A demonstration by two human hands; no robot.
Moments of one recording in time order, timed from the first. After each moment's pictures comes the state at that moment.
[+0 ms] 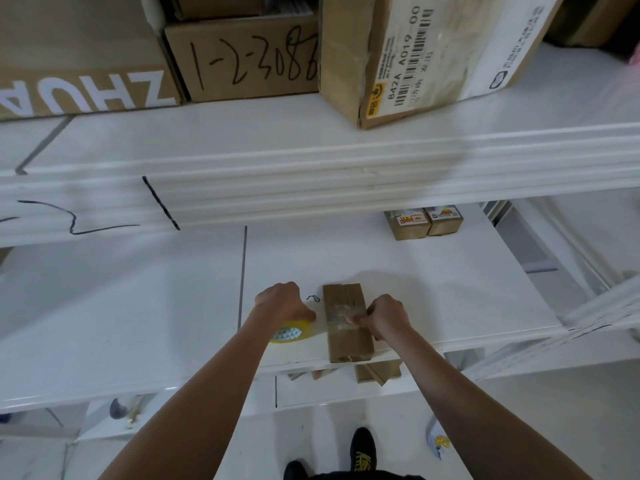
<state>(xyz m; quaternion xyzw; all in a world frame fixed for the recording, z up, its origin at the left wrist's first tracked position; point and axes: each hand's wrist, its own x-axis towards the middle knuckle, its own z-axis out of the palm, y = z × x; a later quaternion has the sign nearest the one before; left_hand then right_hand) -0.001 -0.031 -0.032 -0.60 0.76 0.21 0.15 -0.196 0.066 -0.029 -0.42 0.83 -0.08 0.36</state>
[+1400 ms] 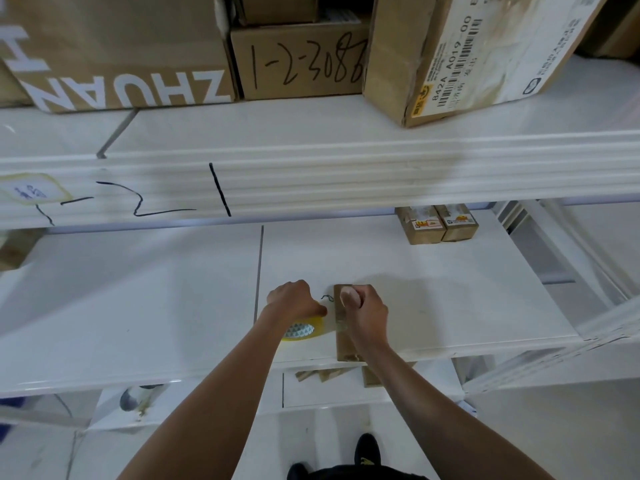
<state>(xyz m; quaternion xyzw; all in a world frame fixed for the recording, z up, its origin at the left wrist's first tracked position) 0.013 -0.026 -0.033 -0.62 0.75 0.23 0.10 -0.121 0.072 -0.036 -0.40 0.74 -0.45 0.30</state>
